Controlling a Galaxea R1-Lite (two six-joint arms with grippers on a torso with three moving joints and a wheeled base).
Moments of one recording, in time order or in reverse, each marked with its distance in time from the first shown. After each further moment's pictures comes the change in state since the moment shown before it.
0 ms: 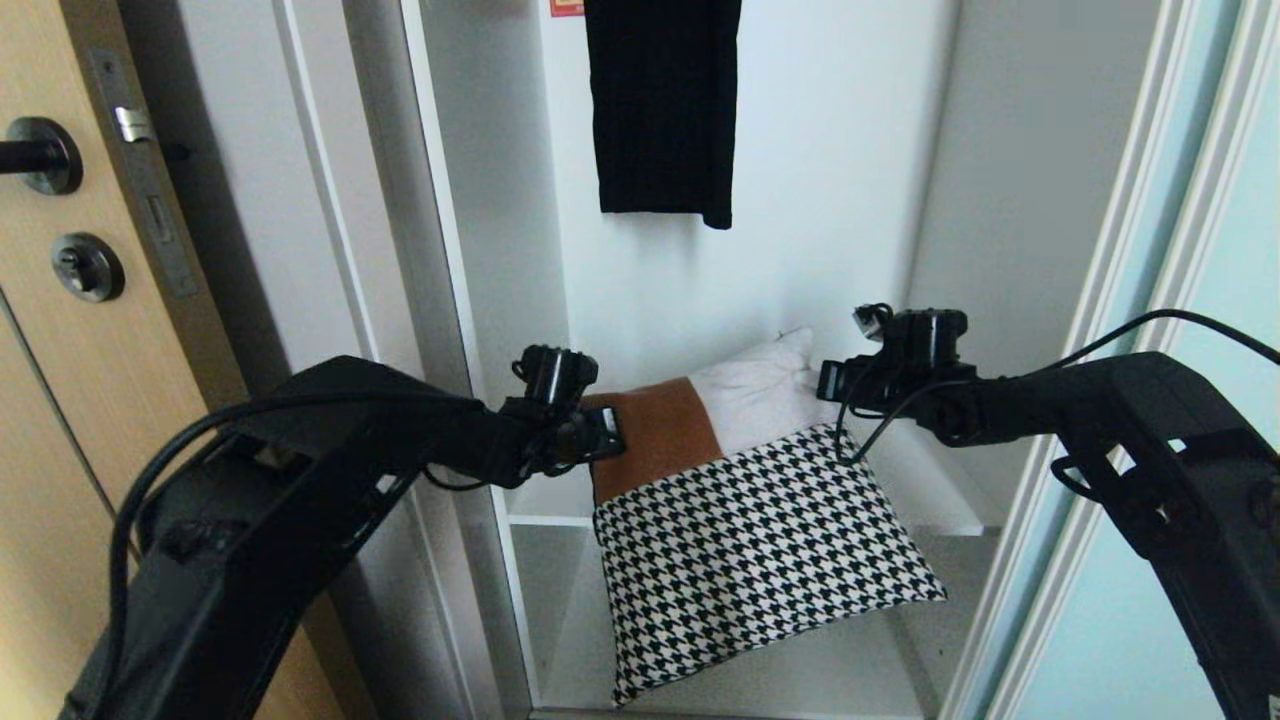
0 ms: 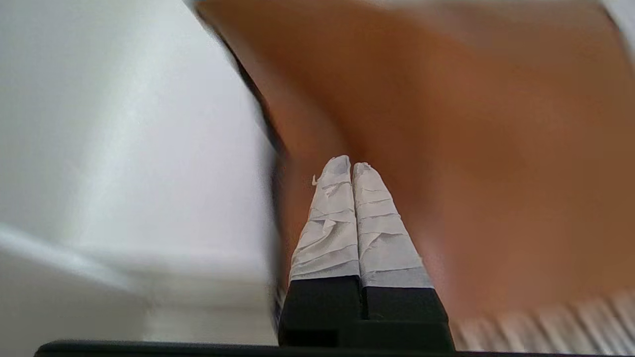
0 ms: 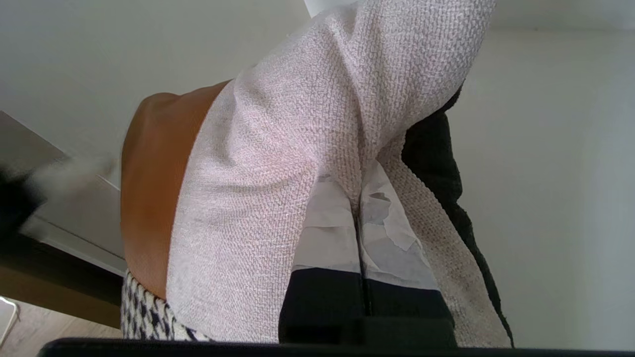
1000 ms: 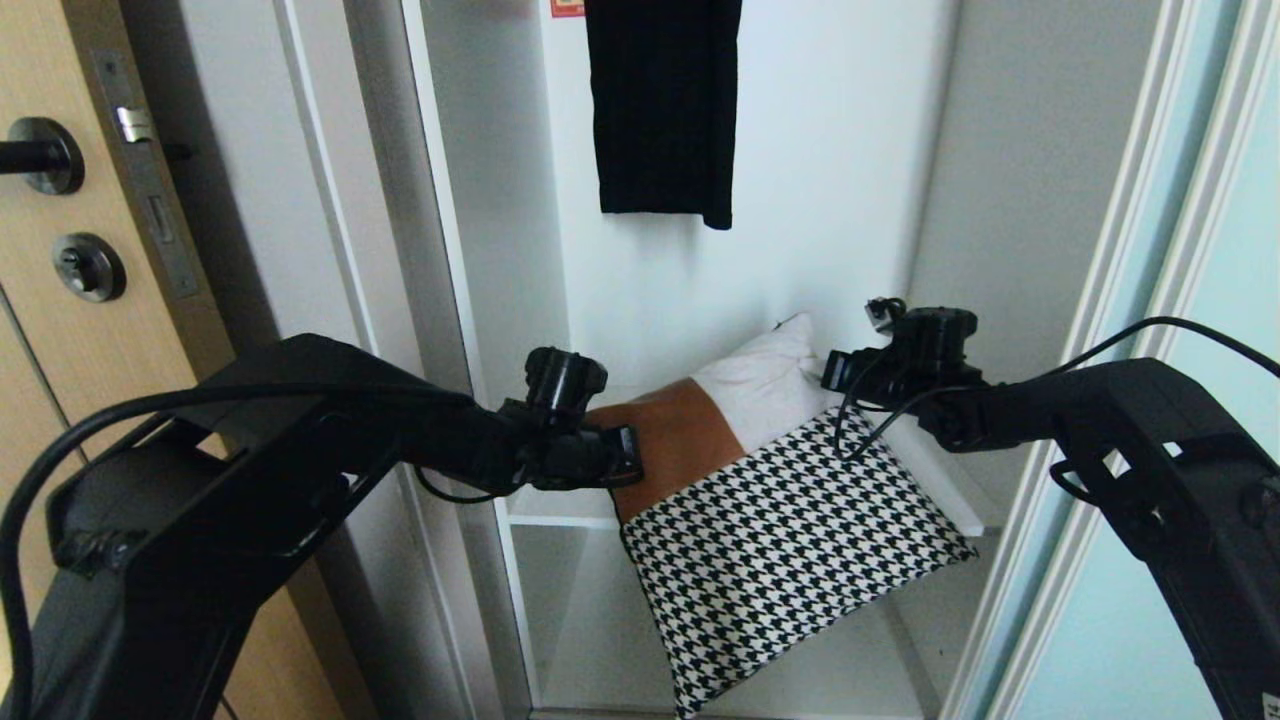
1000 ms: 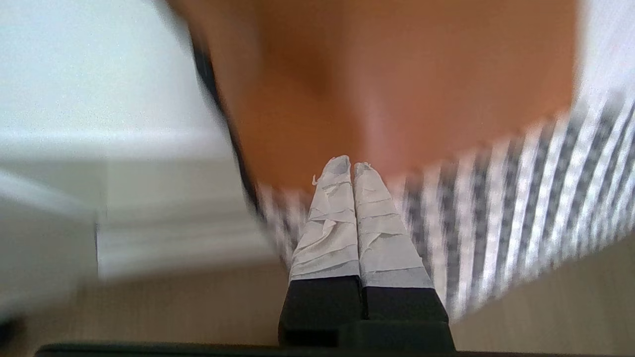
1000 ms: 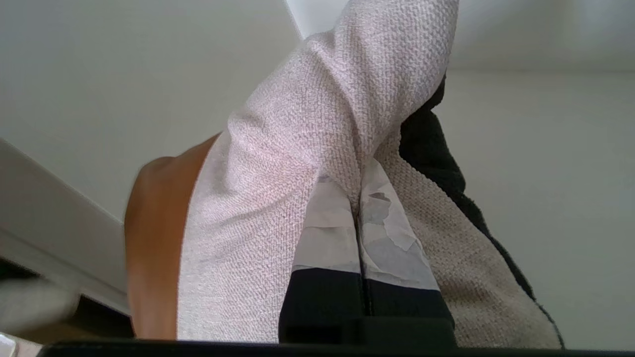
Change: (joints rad) left arm -0.044 -0.109 0.136 0.041 -0.148 -0.030; right arm -0.019 0.021 -0.002 -0.132 -0.007 0.072
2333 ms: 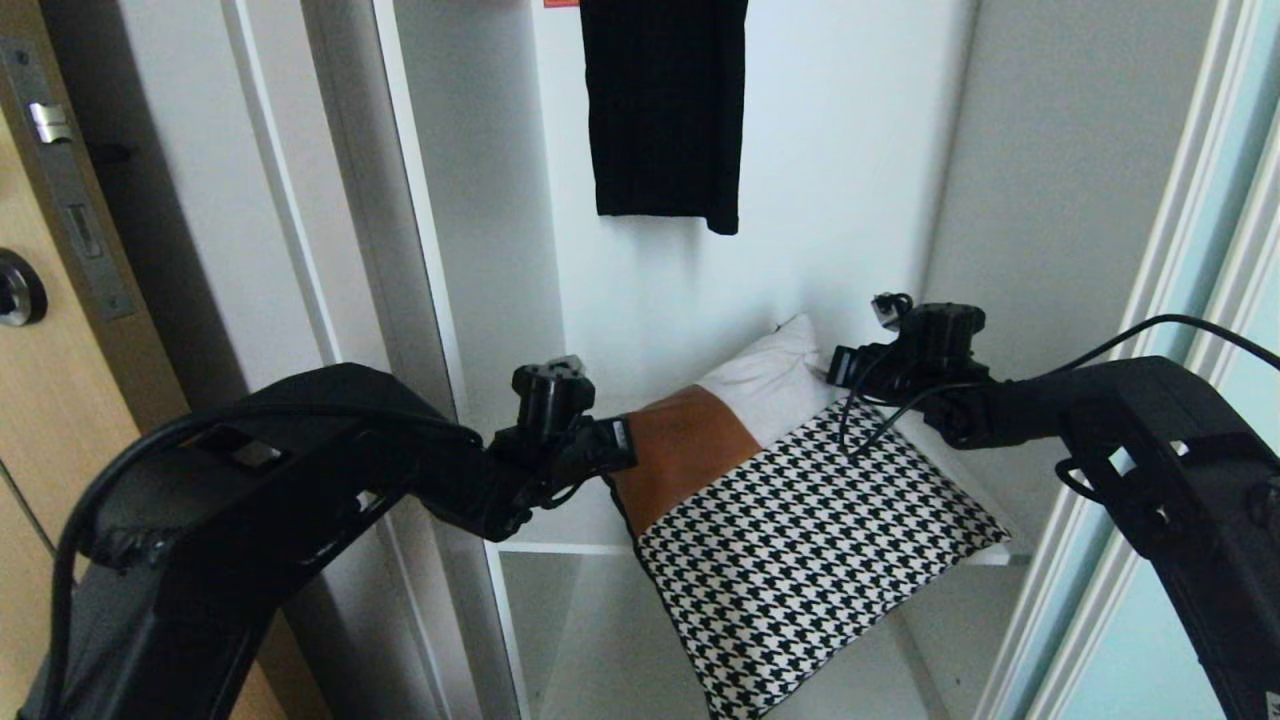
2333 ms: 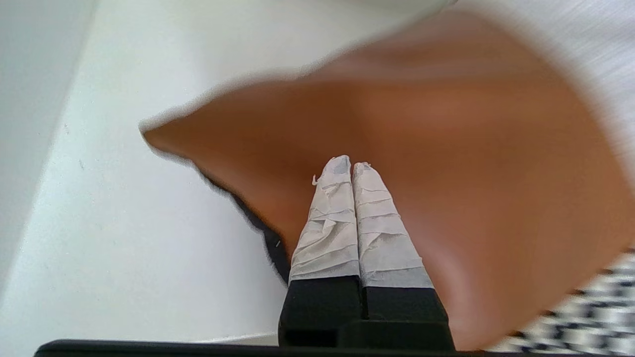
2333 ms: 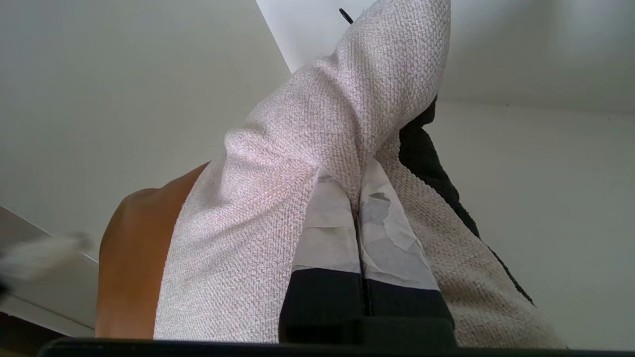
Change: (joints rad) left arm 0.005 0.024 0.168 -0.457 0.135 0.101; right arm -0.008 -0.004 -0.009 -0.006 0.009 -0.004
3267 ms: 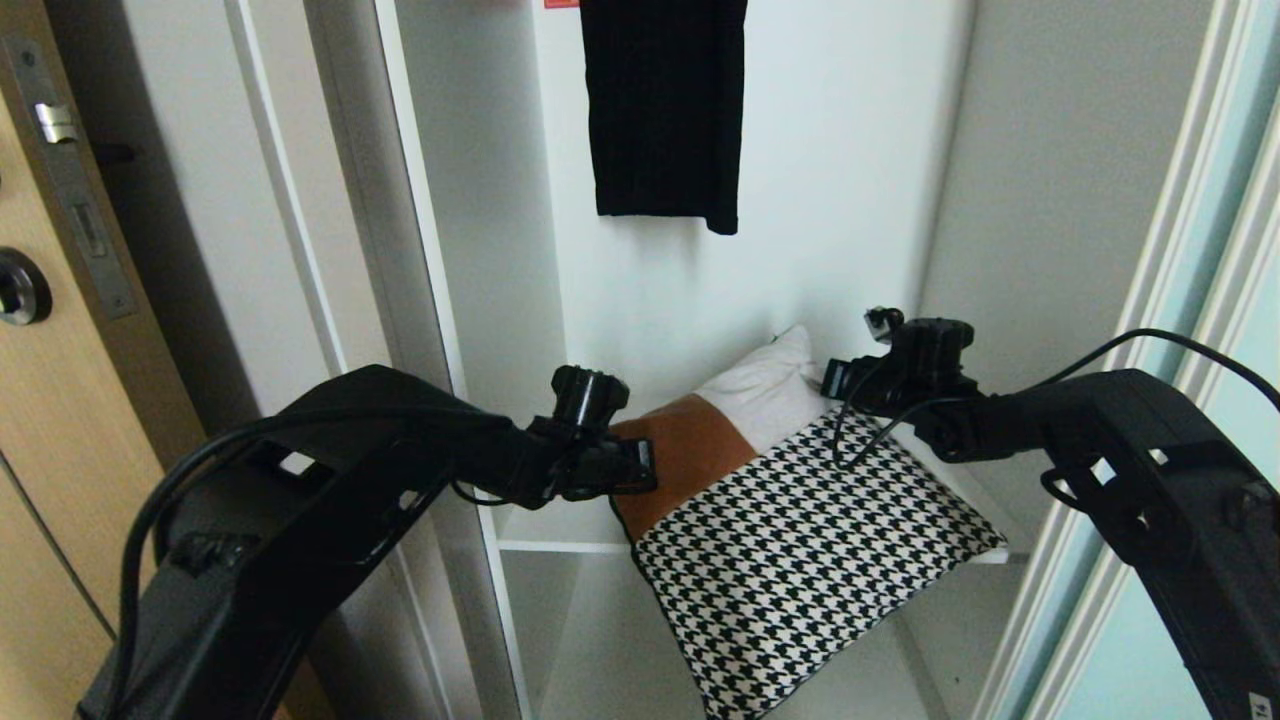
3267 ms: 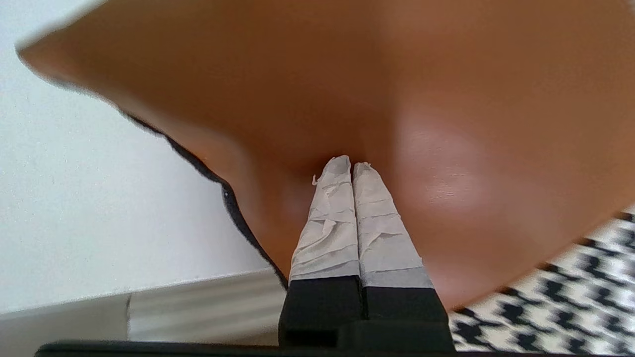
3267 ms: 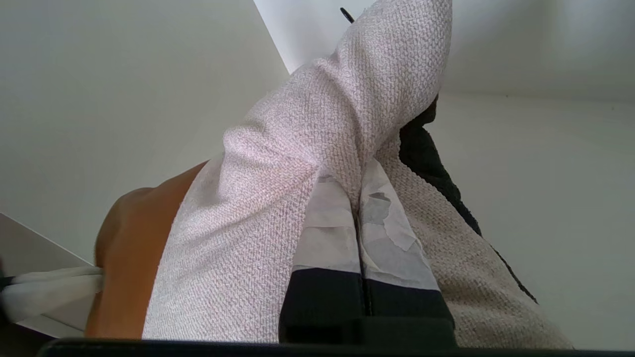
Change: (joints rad) left arm -0.025 0.107 -0.304 0.475 -0.080 -0.004; right arm 0.009 0.044 0.003 -0.037 -0.009 -0.004
